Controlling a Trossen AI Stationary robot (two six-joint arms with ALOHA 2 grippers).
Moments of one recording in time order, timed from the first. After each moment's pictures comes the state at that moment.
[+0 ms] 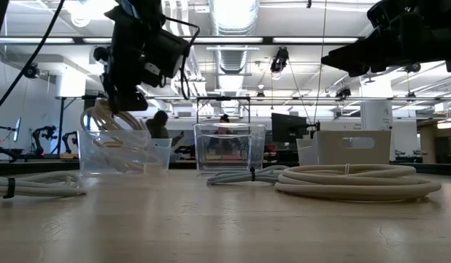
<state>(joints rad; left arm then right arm) 0.21 1.64 1.22 -1.48 -0.78 -0.80 -0.14 0.61 0.19 0.35 -0.05 -0.16</state>
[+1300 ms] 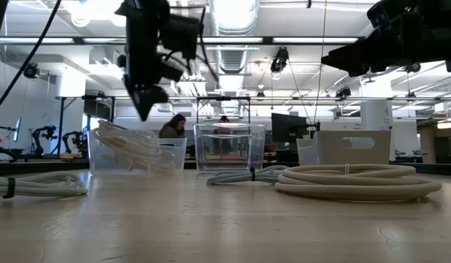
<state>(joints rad) 0.18 1.64 1.27 -1.23 -0.70 -0.50 -0.14 0.61 0.19 0.35 -0.05 -0.16</state>
